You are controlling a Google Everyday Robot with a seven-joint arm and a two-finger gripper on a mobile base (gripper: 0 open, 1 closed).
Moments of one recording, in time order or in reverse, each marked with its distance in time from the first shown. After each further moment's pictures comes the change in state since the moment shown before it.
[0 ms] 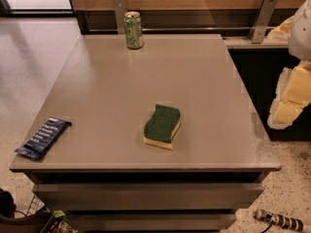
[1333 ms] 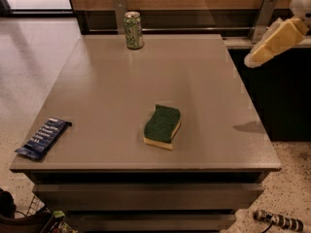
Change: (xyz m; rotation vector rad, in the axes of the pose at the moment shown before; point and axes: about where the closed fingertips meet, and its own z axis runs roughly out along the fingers) arm -0.018 -0.125 0.000 0.266 -0.379 0.169
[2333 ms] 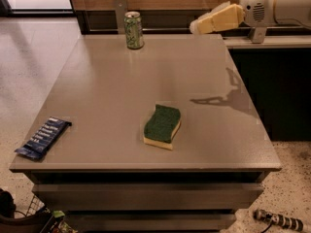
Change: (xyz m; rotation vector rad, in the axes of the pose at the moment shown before) arm -0.087 -0.035 0.078 0.015 -0.486 0.285
